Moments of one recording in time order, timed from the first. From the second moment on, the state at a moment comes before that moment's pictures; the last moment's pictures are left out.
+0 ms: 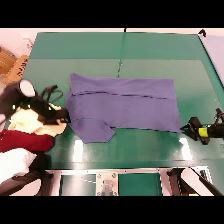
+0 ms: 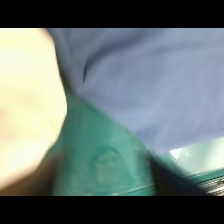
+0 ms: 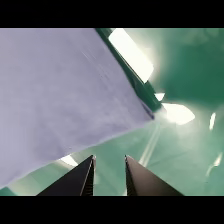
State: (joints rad) left arm -0.06 -1.20 0.88 1.23 -1.33 -1.57; right arm -0.74 -0.98 0.54 -1.09 1.20 1.50
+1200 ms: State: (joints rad) left arm -0.26 -1.11 0.72 0.97 -0.94 -1.53; right arm -0.63 -1.11 0.50 -0.82 1.00 1.38
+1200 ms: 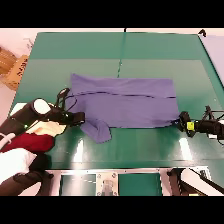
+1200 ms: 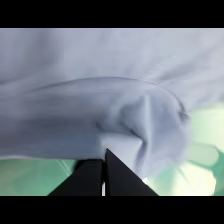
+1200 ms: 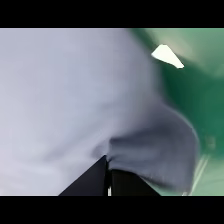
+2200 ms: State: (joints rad) left arm -0.26 -1.42 1.42 1.24 -1.11 -1.53; right arm -0.51 -1.35 1.06 -0.83 1.10 1.46
